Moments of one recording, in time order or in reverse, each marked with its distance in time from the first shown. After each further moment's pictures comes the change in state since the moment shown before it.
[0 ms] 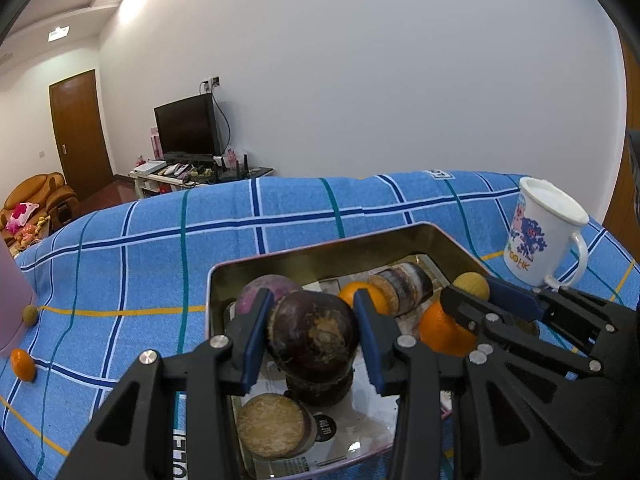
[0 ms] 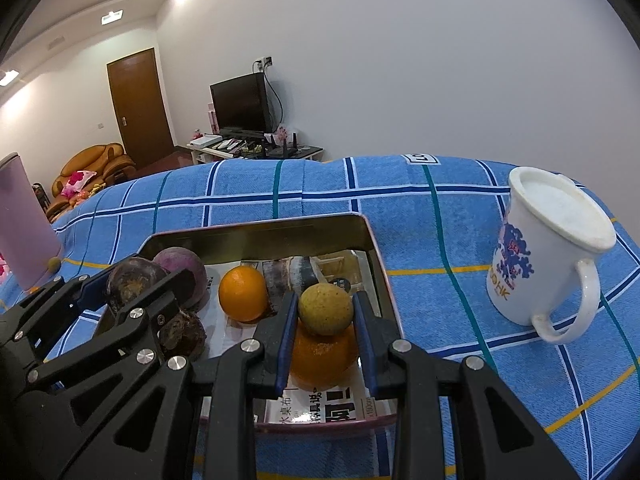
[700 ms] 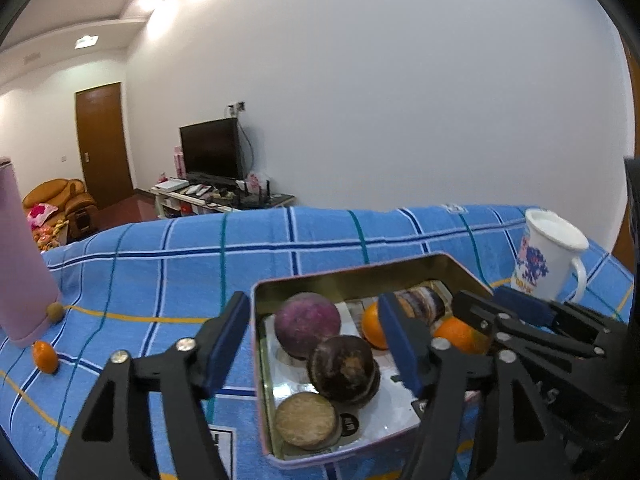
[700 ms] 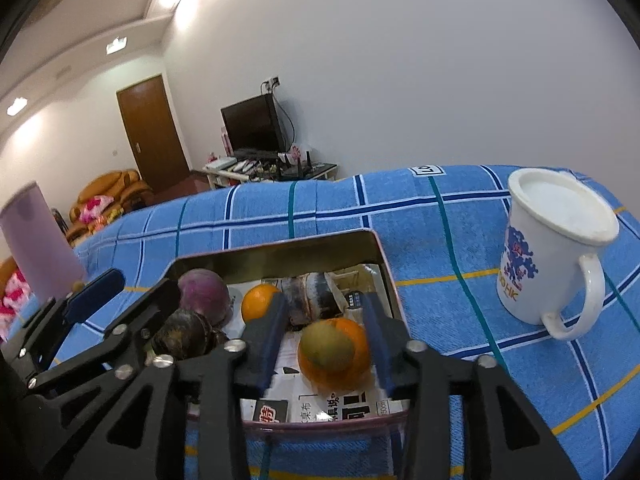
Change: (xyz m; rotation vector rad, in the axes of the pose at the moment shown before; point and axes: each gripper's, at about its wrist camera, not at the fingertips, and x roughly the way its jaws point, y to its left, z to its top) left arm -0.032 0.017 -0.003 -0.062 -0.121 0.065; right arm -0.017 -0.011 -0.001 0.082 -0.072 0.087
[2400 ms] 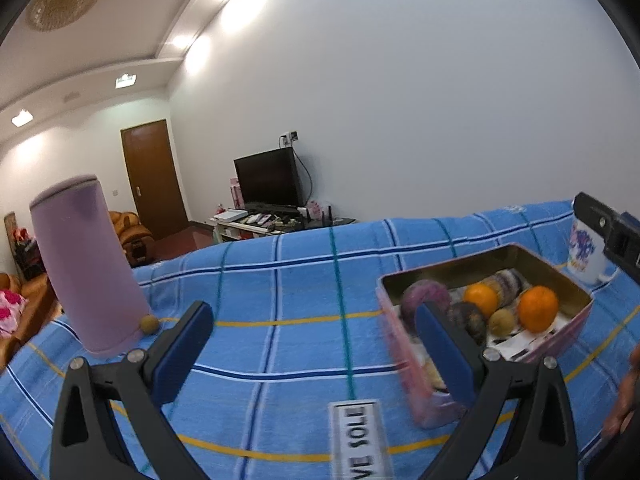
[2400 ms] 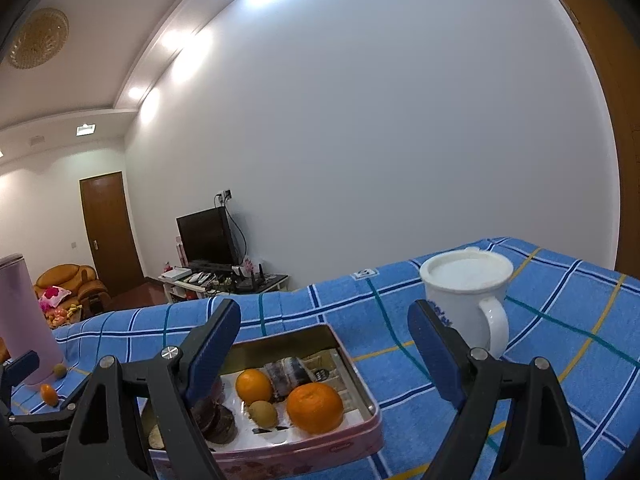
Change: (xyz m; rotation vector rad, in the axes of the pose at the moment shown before) left arm -0.049 0.062 -0.025 0.087 -0.108 0.219; right arm -0.077 0.023 -0.017 0.073 -0.423 -0.201
